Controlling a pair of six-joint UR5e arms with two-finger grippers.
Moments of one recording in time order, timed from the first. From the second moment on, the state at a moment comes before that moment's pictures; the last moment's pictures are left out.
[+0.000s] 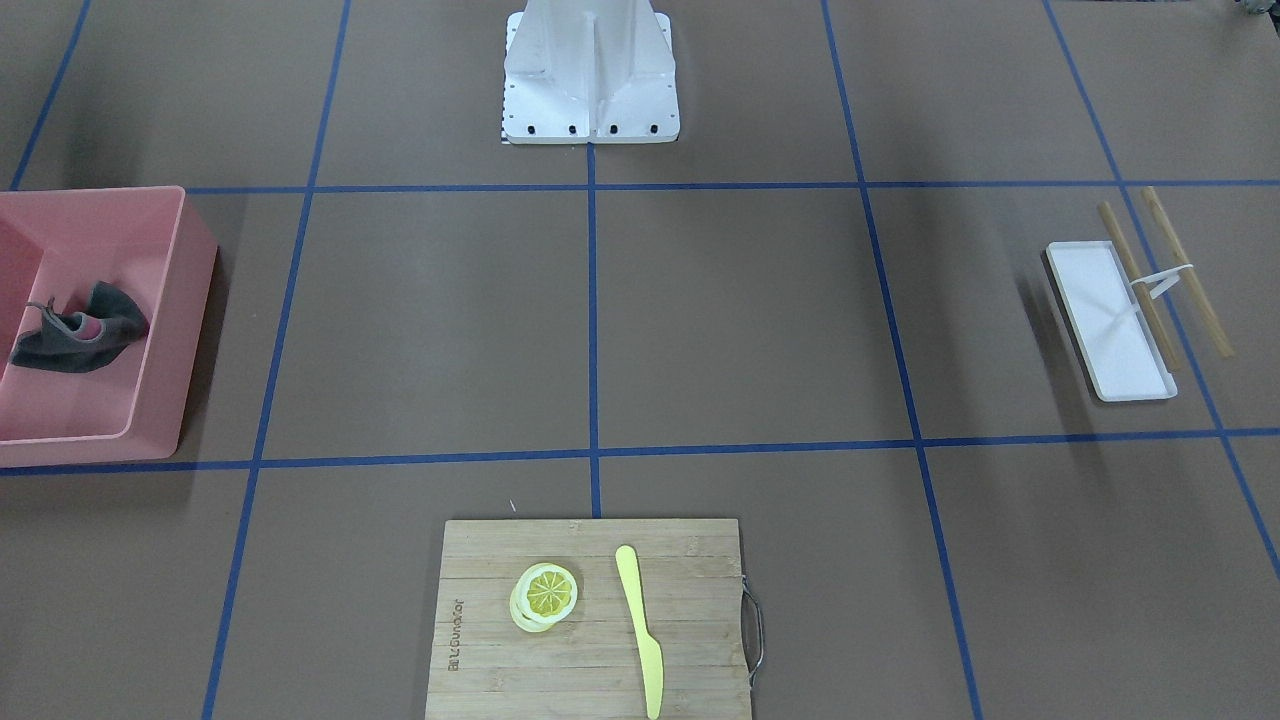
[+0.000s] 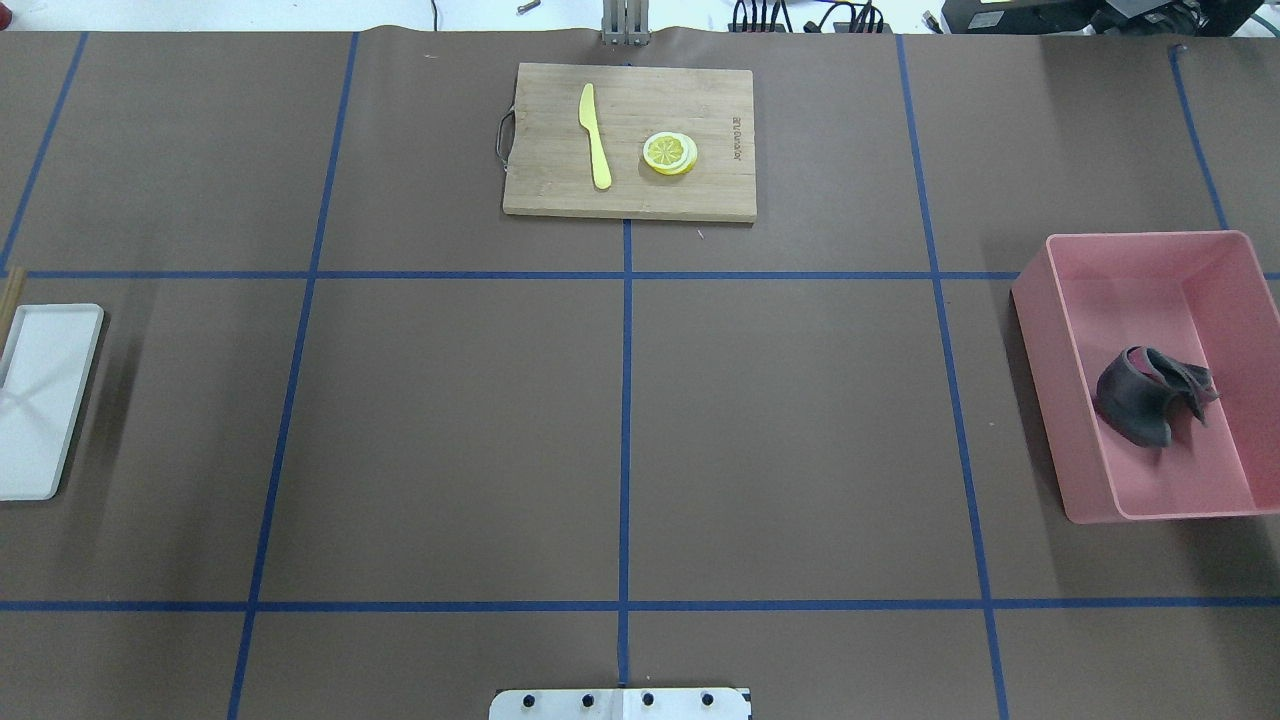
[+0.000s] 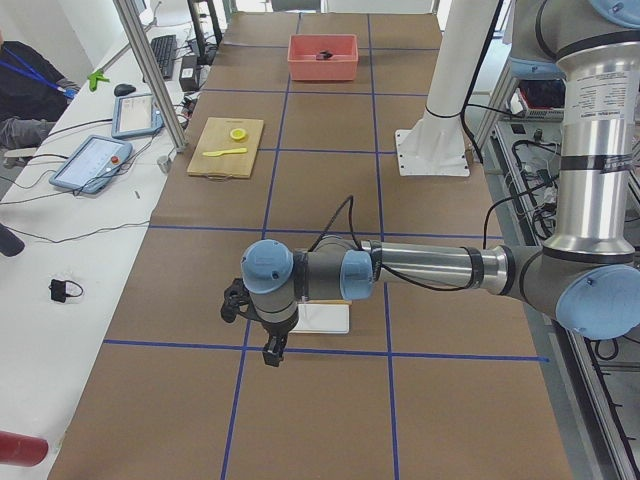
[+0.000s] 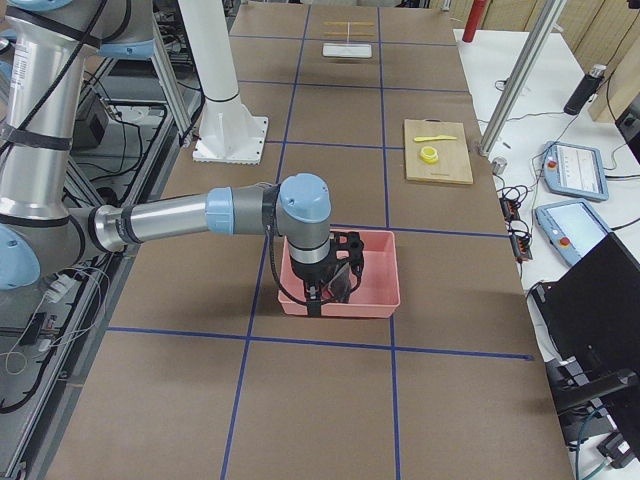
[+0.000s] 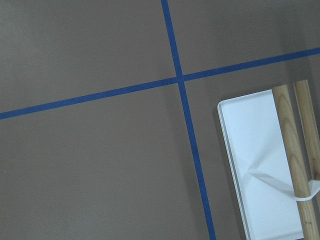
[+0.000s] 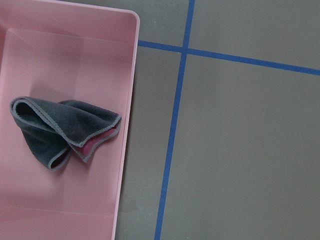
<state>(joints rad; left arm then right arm) -1.63 -1.53 -1.66 -1.47 -2.37 0.28 1.60 -1.83 2.04 -1.75 2.28 -0.13</state>
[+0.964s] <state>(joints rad) -1.63 -1.53 -1.66 -1.47 -2.37 0.28 1.61 -1.84 2.05 -1.75 2.28 -0.13</state>
